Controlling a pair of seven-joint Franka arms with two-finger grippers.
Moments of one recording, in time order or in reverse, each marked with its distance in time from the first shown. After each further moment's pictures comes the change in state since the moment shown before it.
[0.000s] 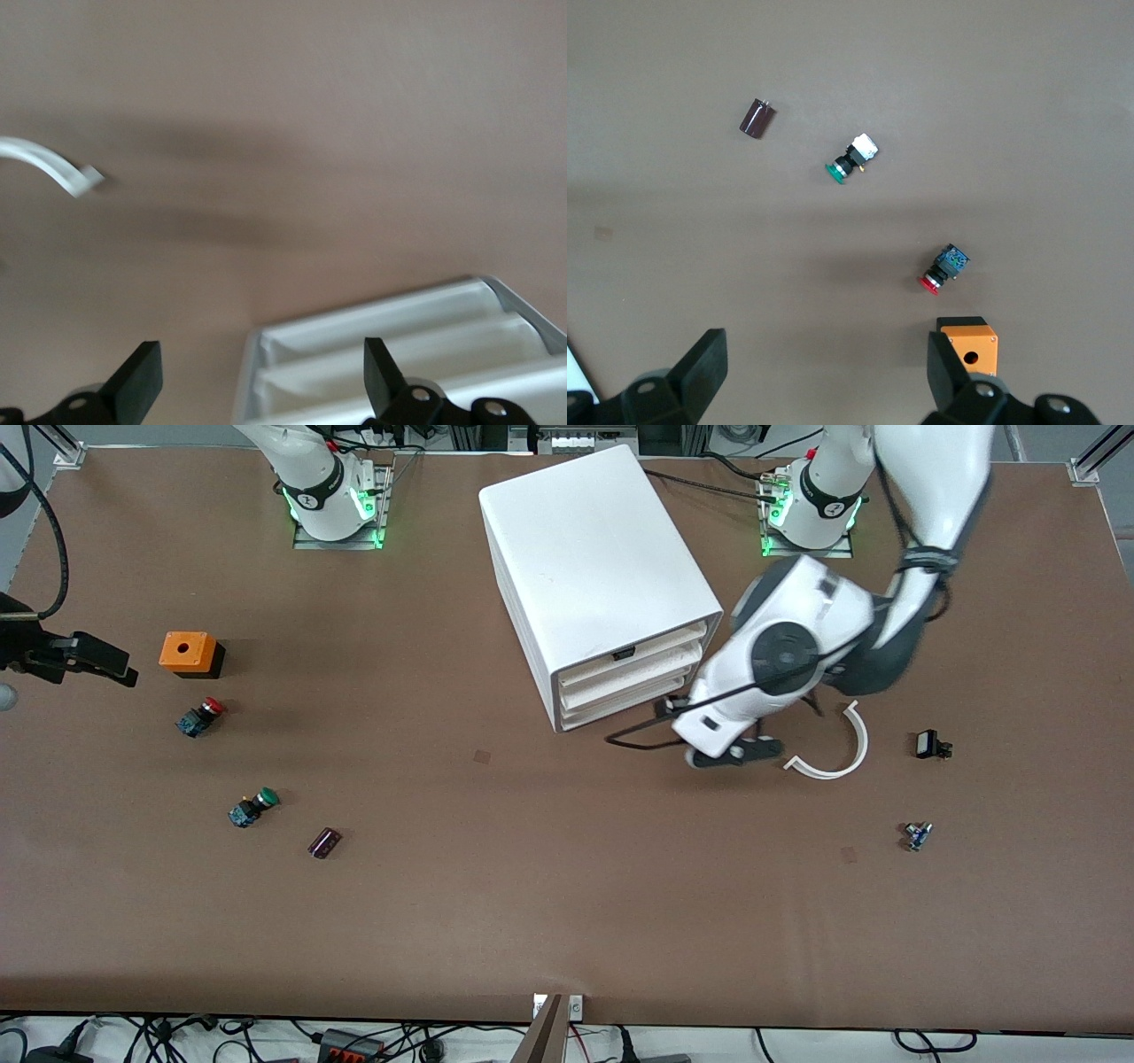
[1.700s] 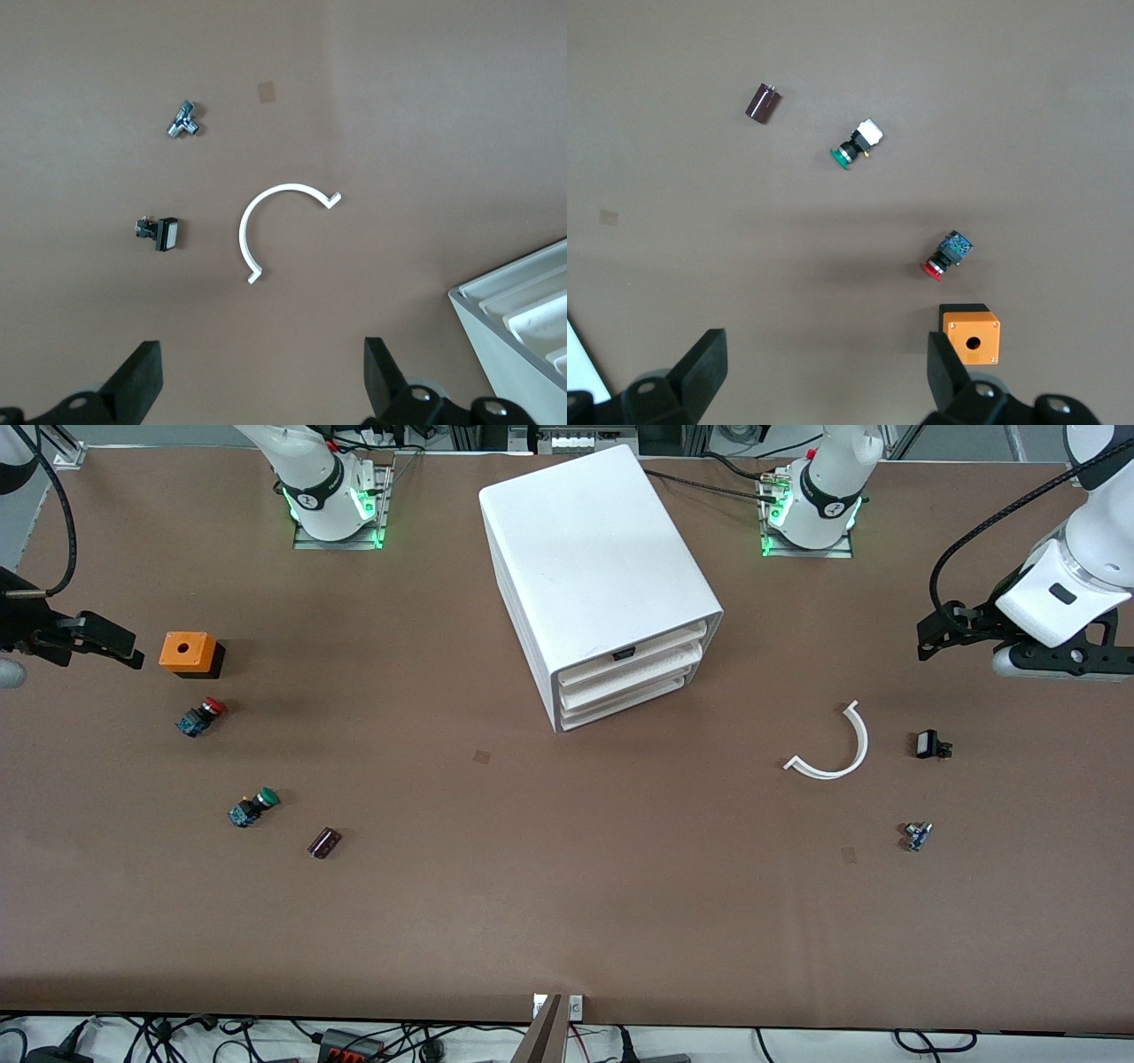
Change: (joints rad) left arm 0.003 -0.510 0.431 -0.200 -0.082 -0.147 0.594; right arm 0.000 -0.051 0.008 -0.039 -0.001 -0.021 0.000
